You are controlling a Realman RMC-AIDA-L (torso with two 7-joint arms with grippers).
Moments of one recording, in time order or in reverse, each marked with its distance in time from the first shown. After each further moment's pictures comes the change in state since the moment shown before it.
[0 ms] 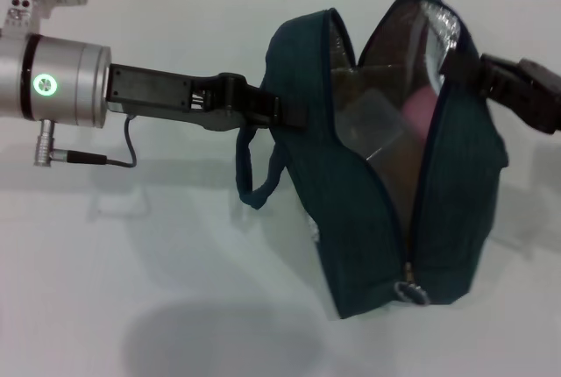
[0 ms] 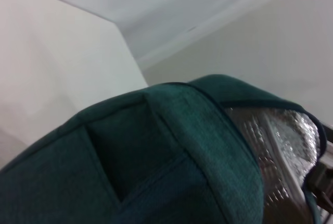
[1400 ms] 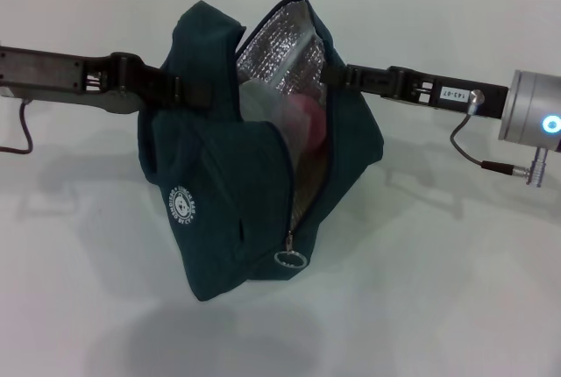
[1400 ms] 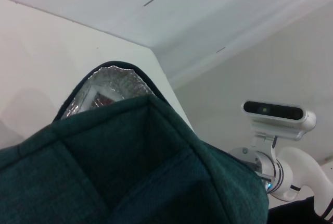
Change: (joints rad) left arm 0.090 0.099 -0.051 0.126 -0.003 0.096 -0.055; right arm 0.268 0.006 -0.212 0.208 0.007 0.420 0.247
